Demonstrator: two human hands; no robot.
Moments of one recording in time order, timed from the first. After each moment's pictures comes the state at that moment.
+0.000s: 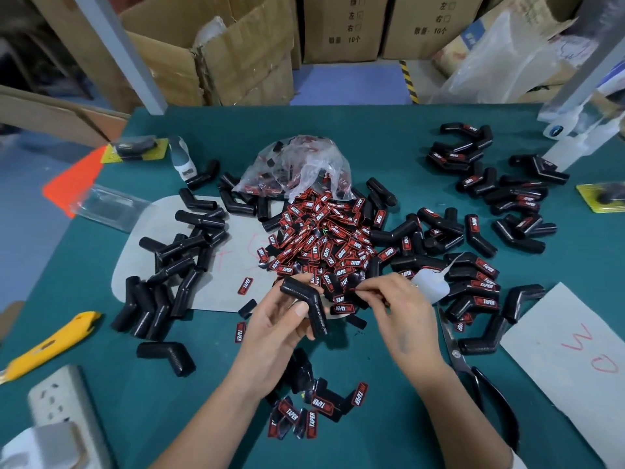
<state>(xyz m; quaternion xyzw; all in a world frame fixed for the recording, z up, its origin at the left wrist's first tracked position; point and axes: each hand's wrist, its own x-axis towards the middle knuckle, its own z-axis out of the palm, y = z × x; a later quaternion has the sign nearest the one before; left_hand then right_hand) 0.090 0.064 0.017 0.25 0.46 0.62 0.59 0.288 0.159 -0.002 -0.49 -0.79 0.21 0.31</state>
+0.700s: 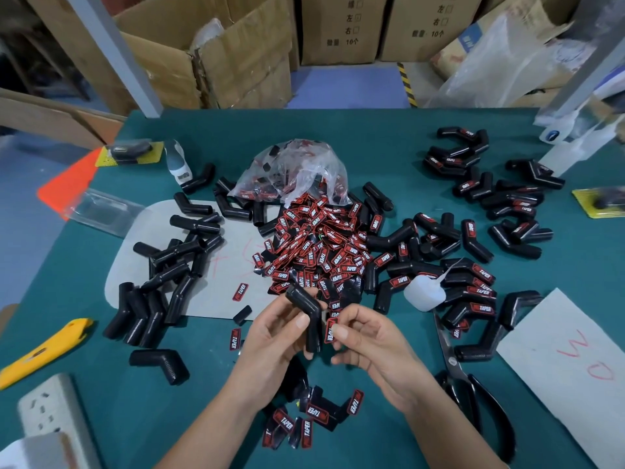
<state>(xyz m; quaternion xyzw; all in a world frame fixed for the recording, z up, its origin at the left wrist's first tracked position) 0.095 0.064 0.017 0.24 0.47 0.60 0.60 0.275 0.129 0.028 -0.35 -0.39 0.82 0.24</state>
